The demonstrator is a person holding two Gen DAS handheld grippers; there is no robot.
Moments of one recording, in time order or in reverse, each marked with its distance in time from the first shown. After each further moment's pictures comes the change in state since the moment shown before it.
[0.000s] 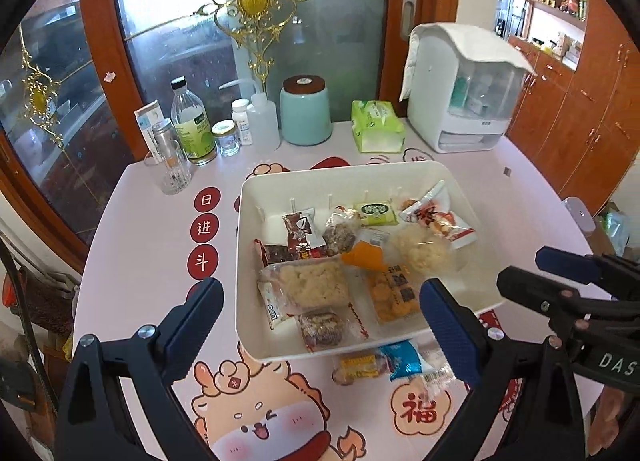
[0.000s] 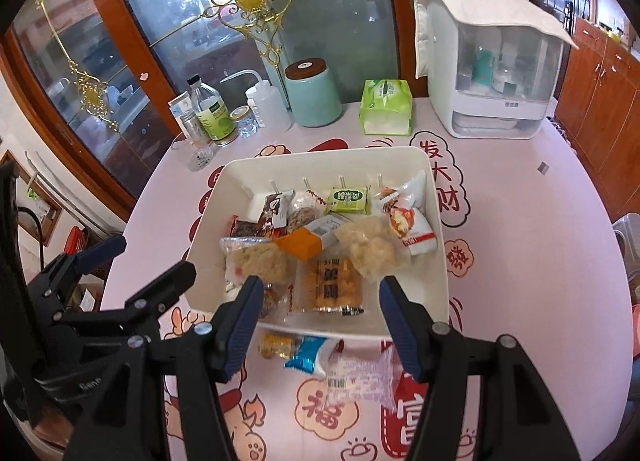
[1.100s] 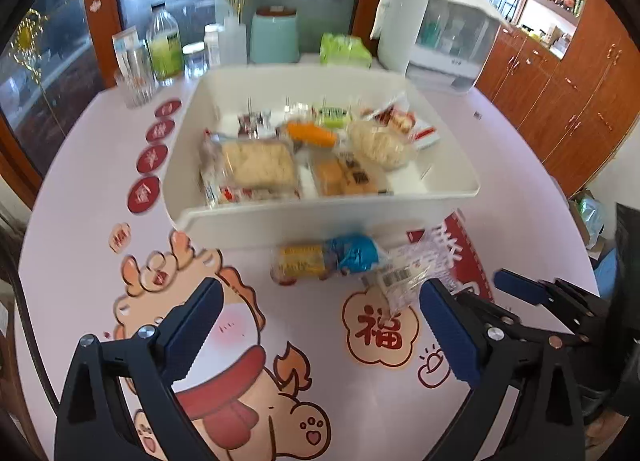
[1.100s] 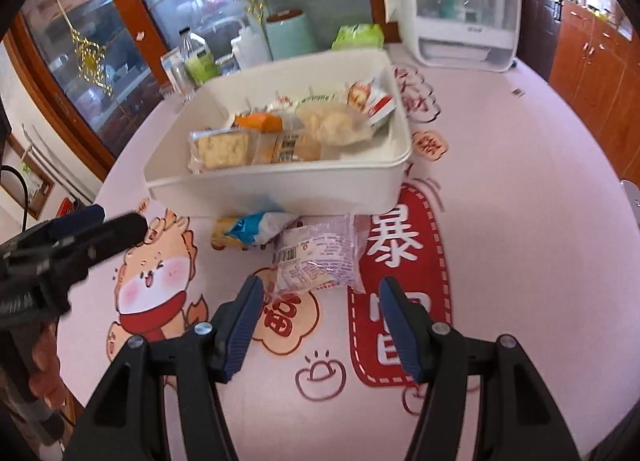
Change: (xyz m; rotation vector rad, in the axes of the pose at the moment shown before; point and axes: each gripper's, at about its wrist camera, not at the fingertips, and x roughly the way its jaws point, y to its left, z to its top) left arm 0.031 -0.034 -0.113 -0.067 0.147 -0.111; right arm 0.038 -0.045 -0.134 -0.002 0.059 -0.005
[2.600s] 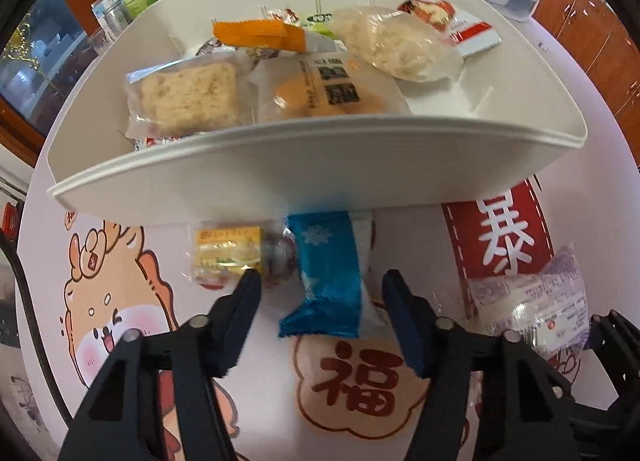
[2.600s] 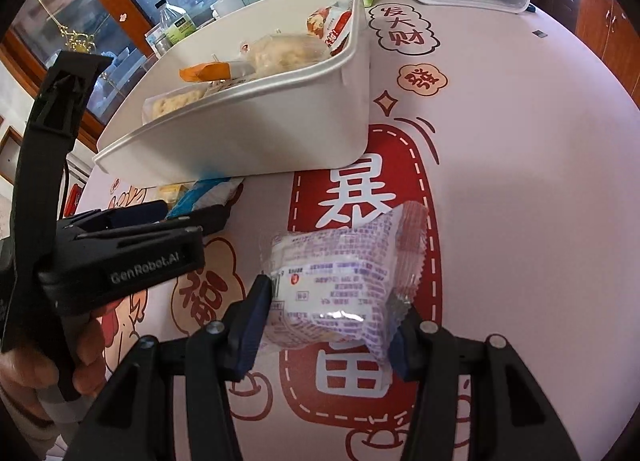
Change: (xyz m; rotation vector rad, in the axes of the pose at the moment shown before) left arm 0.141 -0.073 0.011 -0.015 0.214 0.221; right arm 0.058 -0.063 -0.010 0.015 0.100 0.093
